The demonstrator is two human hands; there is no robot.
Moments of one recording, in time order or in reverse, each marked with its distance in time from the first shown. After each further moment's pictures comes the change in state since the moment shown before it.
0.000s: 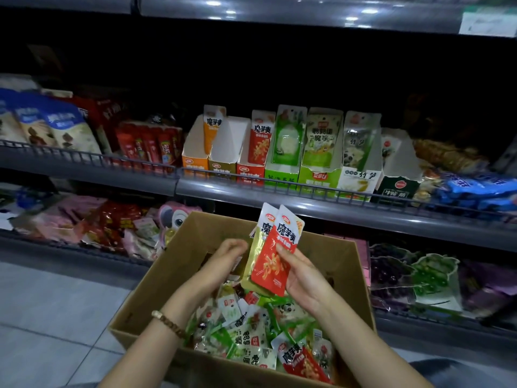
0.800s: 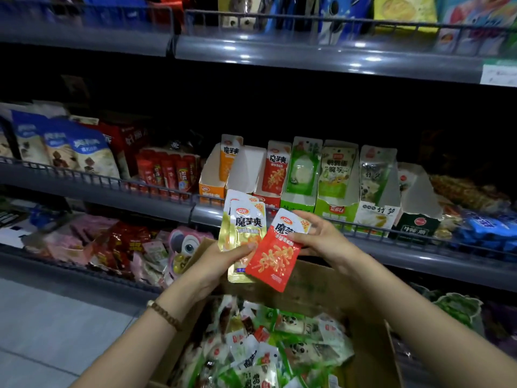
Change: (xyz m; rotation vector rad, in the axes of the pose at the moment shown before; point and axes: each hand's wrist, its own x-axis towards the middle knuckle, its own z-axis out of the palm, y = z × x) left_hand 0.023 0.037 -0.050 -0.323 0.080 0.079; right_hand 0.043 -0.104 0.040 -0.673 -0.005 -0.220
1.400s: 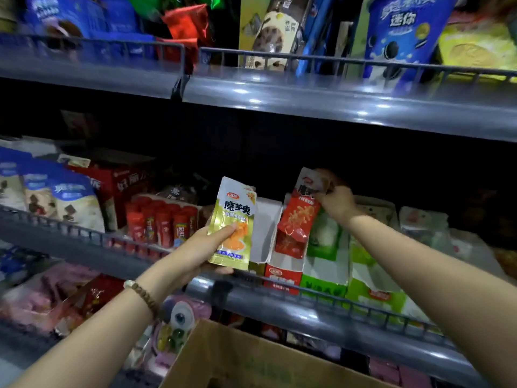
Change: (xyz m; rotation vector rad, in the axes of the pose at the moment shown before) left_hand 0.119 0.111 -0.056 0.112 0.035 0.138; right_hand 0.228 -0.116 -0.042 -0.606 0.549 -0.434
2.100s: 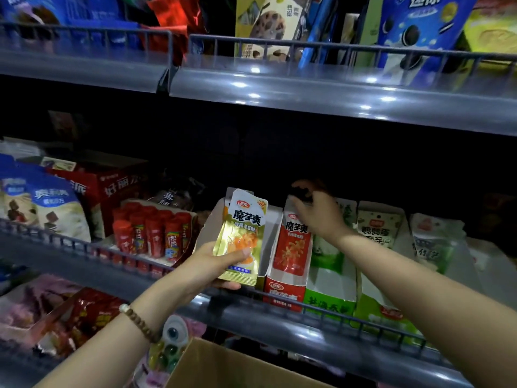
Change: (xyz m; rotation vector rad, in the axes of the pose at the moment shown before) left_hand 0.021 -0.015 0.009 0.048 -0.056 -0.015; right_hand -0.013 -0.011 0.029 -0.112 -0.082 -0.311
